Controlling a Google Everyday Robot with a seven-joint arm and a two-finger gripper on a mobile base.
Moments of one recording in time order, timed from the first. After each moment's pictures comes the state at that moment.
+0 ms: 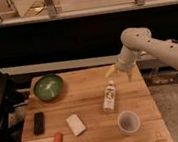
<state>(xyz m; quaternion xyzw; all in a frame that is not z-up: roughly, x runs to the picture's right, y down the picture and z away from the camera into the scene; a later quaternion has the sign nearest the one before) 0.165 0.058 0.776 -0.35 0.18 0.71 0.59</state>
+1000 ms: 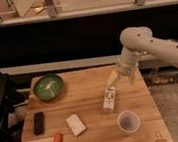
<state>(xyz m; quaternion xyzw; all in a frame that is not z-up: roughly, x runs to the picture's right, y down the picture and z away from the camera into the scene) 0.168 0.086 0.719 -0.39 0.18 0.62 0.66</state>
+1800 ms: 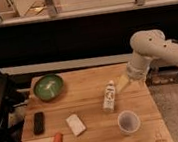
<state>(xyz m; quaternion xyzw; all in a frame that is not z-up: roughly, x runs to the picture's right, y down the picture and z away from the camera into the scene) 0.199 0.105 0.705 -0.37 0.17 0.60 0.69</state>
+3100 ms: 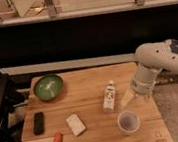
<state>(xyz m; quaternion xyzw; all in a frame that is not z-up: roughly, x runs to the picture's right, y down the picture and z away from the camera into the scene) 0.202 0.184 0.666 -0.43 0.20 0.59 0.66</state>
